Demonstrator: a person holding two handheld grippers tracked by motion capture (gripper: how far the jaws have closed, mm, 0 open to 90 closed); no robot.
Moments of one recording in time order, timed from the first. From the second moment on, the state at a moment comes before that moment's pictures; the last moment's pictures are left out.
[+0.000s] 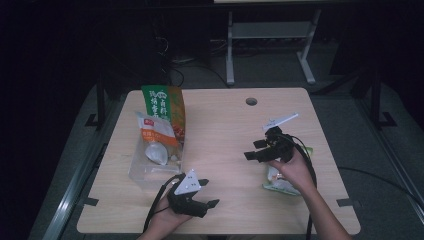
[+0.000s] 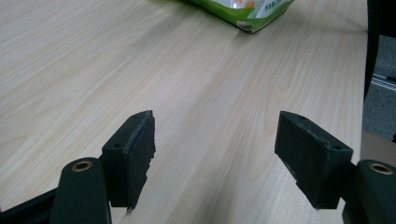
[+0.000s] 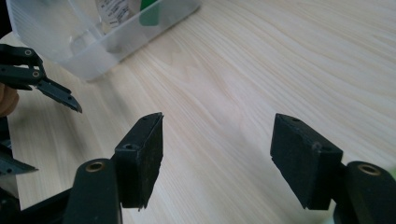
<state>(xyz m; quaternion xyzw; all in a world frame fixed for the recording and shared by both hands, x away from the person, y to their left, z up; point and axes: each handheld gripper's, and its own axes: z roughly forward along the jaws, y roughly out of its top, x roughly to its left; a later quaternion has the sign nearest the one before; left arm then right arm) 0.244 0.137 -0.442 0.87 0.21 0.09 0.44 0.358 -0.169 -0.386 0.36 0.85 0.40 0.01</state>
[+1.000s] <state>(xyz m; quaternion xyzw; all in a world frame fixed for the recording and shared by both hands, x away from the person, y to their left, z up) 0.269 0.061 -0.425 0.87 0.19 0.07 0.45 0.318 -0.291 -0.418 0.47 0.81 0.35 0.05</state>
